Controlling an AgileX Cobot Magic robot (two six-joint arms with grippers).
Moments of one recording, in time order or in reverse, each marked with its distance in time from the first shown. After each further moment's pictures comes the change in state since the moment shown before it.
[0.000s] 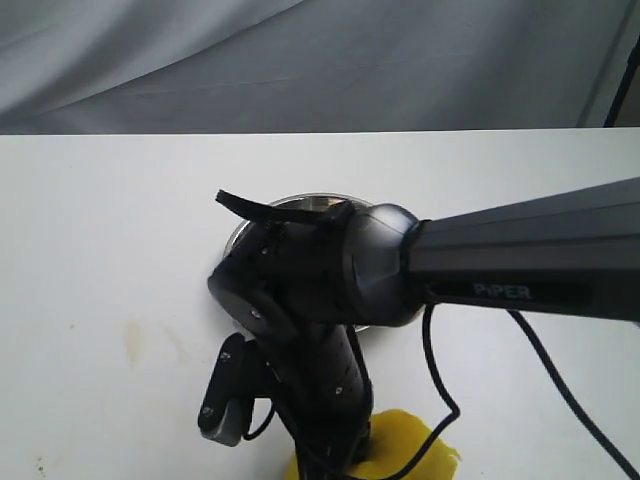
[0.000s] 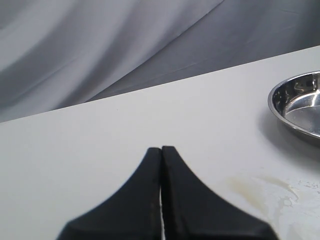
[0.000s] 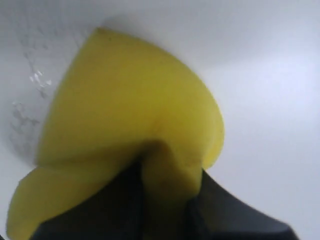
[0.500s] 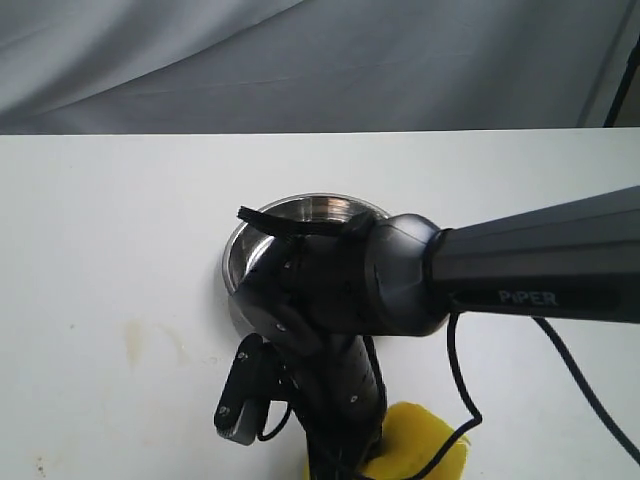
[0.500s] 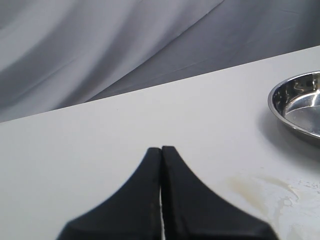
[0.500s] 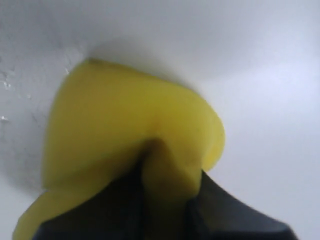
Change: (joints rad) left arm 0.000 0.000 0.000 0.000 0.000 0.000; right arm -0.002 -0.020 0.070 -0.004 -0.099 0.051
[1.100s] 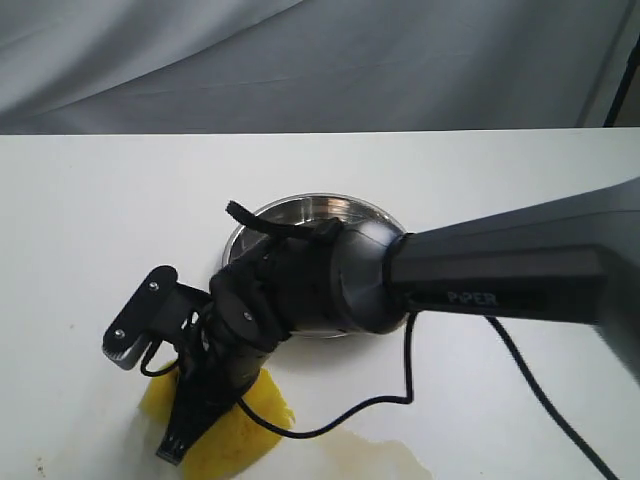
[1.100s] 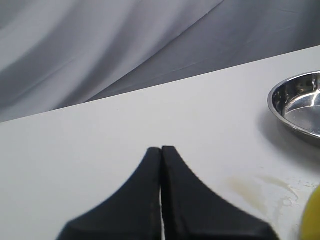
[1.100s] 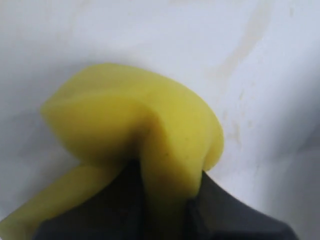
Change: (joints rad) left arm 0.000 0.000 0.000 0.000 0.000 0.000; right arm 0.000 0.082 -0.095 0.223 -0.595 -0.019
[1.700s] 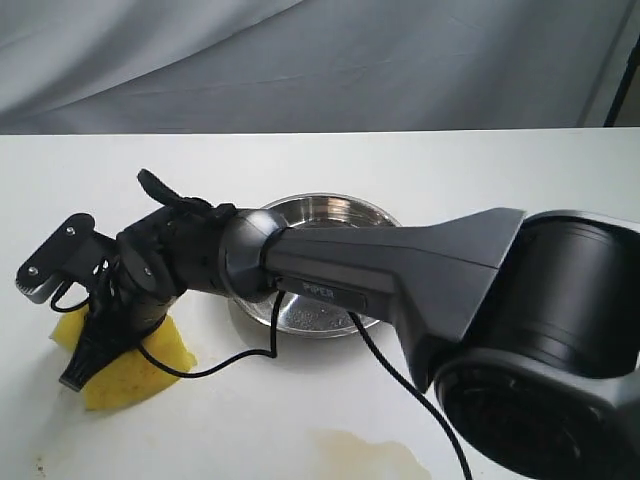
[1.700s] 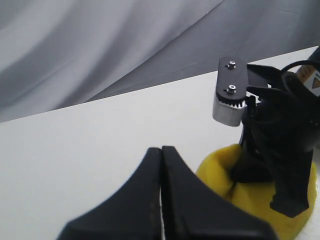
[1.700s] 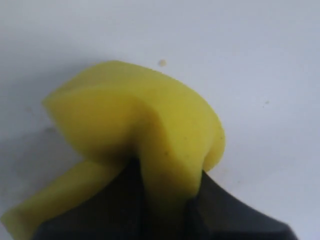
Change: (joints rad) left arm 0.000 0.000 0.000 0.000 0.000 0.000; right arm 0.002 0.301 -0.558 0.001 0.066 0.026
